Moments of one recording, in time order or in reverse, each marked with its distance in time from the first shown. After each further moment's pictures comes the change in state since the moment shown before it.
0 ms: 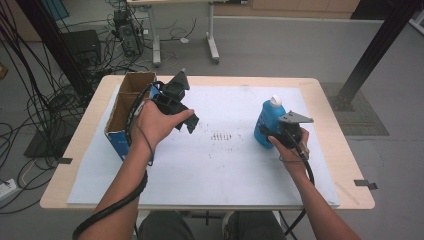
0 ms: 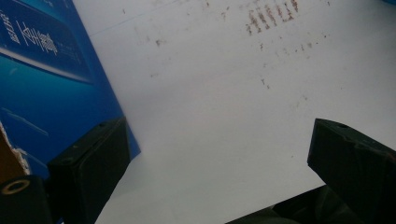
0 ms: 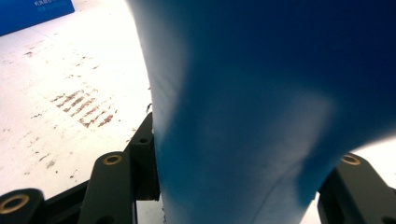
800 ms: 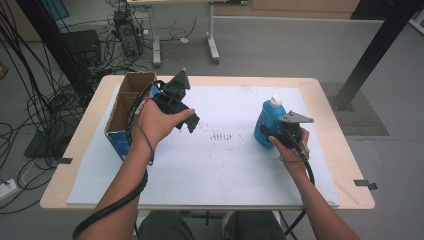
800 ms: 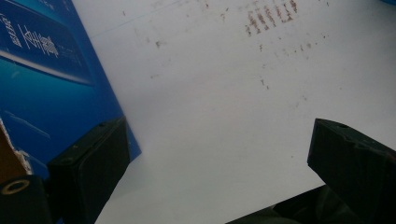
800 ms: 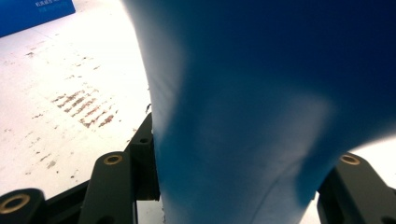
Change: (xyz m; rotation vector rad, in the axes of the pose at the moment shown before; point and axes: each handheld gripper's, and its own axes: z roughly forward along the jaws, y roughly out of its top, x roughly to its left) left arm -0.001 0.001 -0.001 -0.002 0.003 0.001; right arm -0.001 0.000 0.000 -0.002 0.004 0.001
